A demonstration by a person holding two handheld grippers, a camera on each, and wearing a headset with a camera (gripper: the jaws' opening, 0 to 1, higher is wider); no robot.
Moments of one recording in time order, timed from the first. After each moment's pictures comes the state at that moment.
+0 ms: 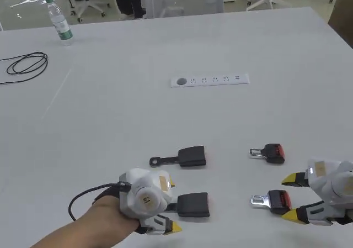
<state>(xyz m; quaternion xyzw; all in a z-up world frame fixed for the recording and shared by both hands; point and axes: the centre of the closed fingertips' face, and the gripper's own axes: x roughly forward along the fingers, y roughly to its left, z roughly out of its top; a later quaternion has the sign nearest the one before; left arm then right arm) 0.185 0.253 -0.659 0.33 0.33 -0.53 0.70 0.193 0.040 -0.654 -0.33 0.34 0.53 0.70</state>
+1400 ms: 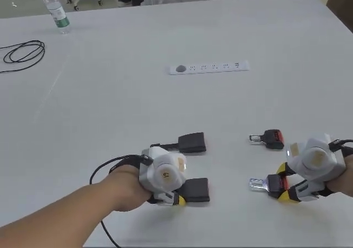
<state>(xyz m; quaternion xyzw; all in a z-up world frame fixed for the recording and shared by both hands) 0.194 0.242 -0.684 0.38 0.35 -0.58 0.63 0.201 0.035 -0.690 -0.36 0.40 0.55 0.63</state>
